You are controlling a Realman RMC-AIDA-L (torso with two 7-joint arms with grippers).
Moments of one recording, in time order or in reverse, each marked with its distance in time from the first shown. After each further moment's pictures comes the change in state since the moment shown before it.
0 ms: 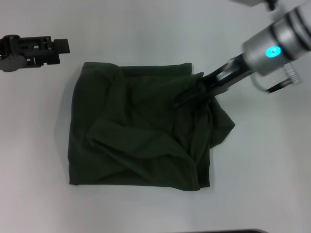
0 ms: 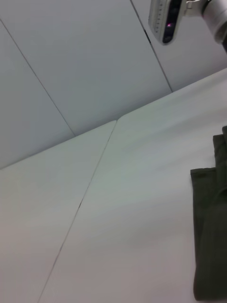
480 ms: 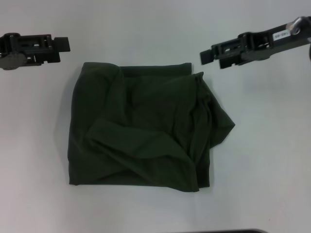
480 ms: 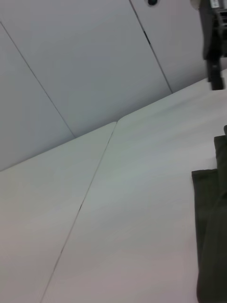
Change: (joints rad) left arm -0.007 0.003 0.000 -0.005 0.000 -0.001 0.000; right arm -0.142 -0.032 0.317 -0.226 0.036 -0.187 -0.023
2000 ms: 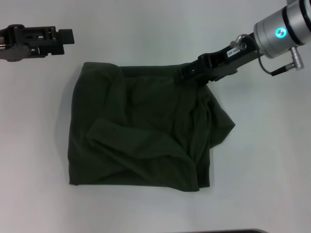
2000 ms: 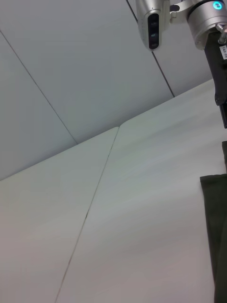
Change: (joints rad) left arm -0.032 0.008 0.000 -0.023 -0.002 -0.013 0.012; right arm 0.182 0.031 -0.110 0.270 -0.175 0.252 0.074
